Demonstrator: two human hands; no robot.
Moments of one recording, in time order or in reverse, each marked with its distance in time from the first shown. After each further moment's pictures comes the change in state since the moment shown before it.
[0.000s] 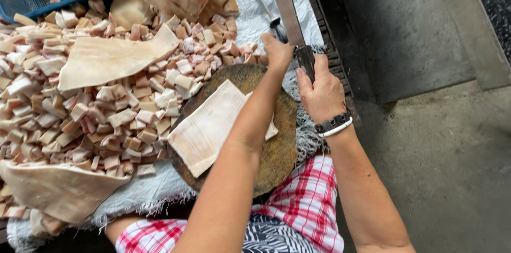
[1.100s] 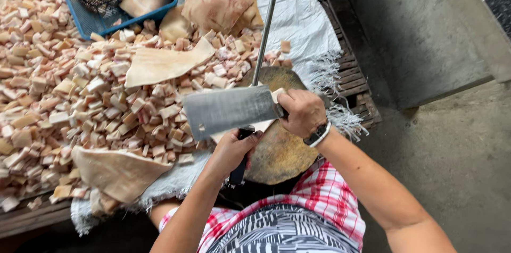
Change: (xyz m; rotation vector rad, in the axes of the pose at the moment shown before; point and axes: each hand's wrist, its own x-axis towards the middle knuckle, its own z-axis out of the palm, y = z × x) left_hand -0.233 0.010 -0.388 -0.323 -0.654 -0.381; right_hand -0.054 -0.032 0.052 -0.207 0.000 -0.626
